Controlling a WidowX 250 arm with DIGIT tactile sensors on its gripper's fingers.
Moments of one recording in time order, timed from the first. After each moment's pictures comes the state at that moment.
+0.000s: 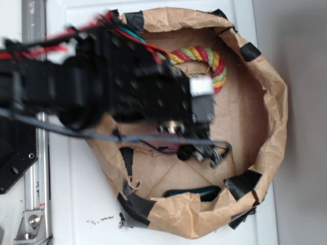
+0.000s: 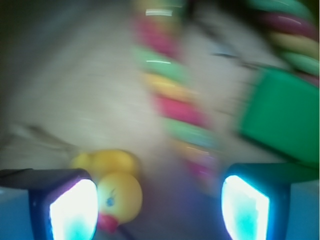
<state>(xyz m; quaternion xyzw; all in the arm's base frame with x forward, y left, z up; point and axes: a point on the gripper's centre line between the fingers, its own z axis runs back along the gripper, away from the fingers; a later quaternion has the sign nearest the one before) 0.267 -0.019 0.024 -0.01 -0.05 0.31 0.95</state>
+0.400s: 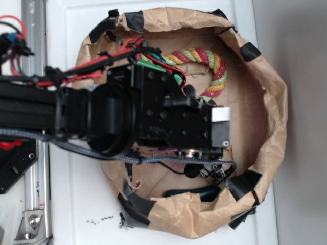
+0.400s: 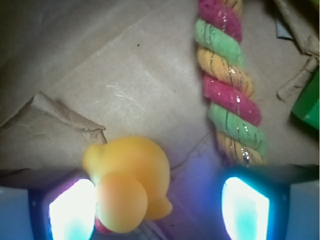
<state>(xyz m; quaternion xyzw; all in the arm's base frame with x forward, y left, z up) 0.277 -0.031 0.020 -0.01 -0.05 0.30 0.95</state>
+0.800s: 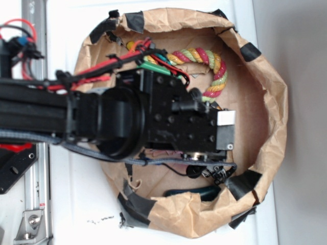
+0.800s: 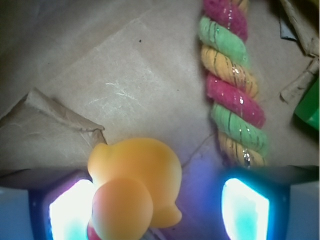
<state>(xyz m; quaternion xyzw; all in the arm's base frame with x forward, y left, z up) 0.288 -0.029 0.020 -0.01 -0.06 0.29 0.95</state>
